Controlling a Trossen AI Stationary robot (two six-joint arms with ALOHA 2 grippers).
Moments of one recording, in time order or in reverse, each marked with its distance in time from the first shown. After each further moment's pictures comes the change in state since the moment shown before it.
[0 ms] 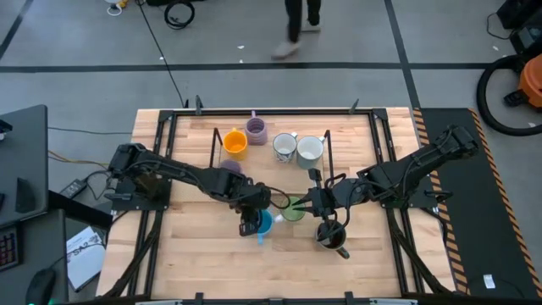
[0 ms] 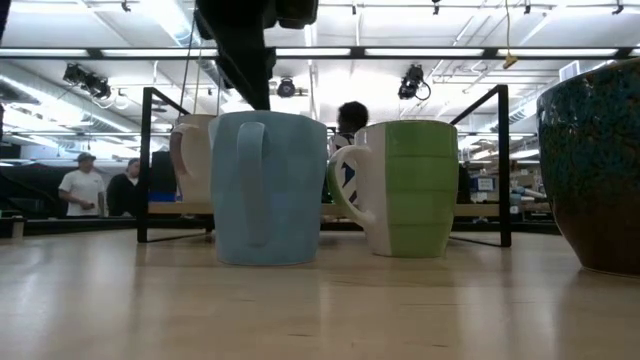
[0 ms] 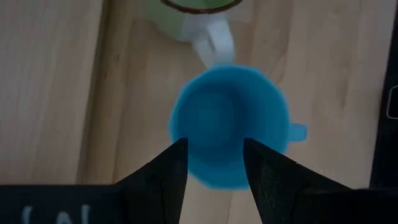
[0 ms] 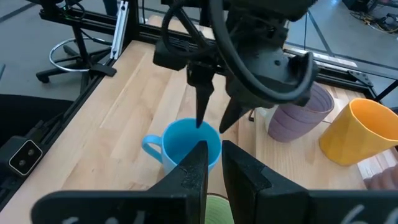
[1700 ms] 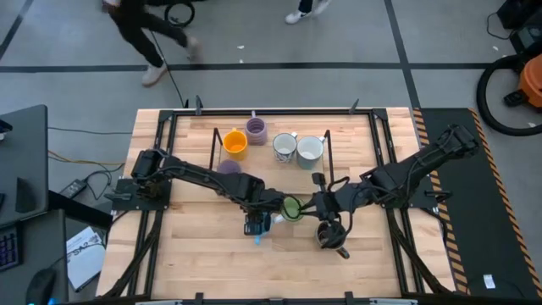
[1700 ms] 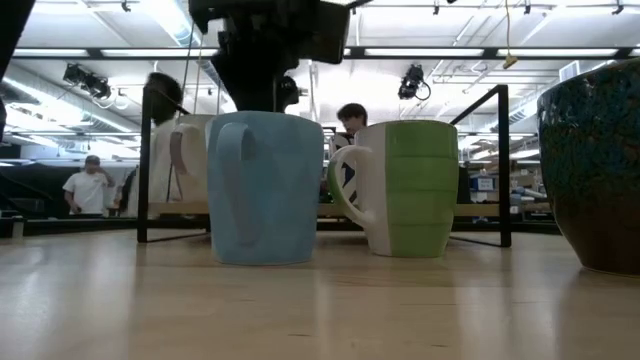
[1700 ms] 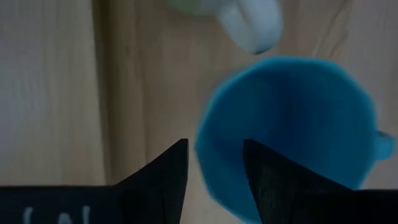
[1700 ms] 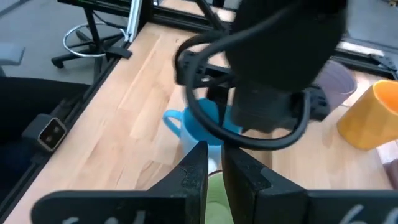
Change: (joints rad) left arm 0.017 0.205 0.164 -0.167 -0.052 0.188; right arm 0.038 -0.018 0.000 -0.092 -0.013 0.048
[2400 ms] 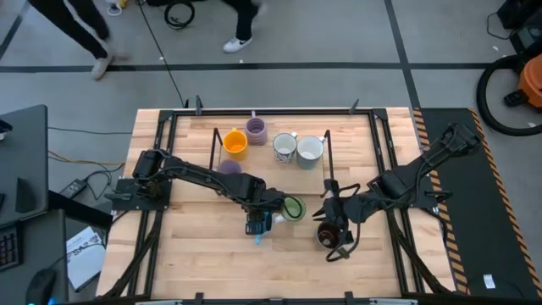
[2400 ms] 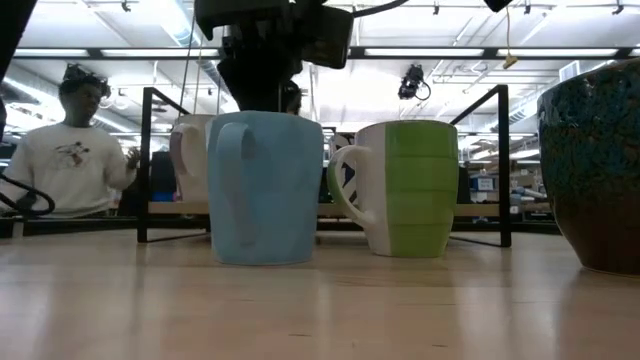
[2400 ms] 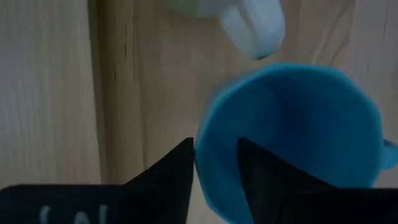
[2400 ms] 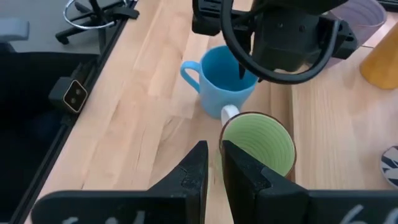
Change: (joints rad) left arm 0.001 0.012 0.000 0.017 0.003 -0.002; right arm 0.102 -0.038 0.001 -0.216 0.042 0.201
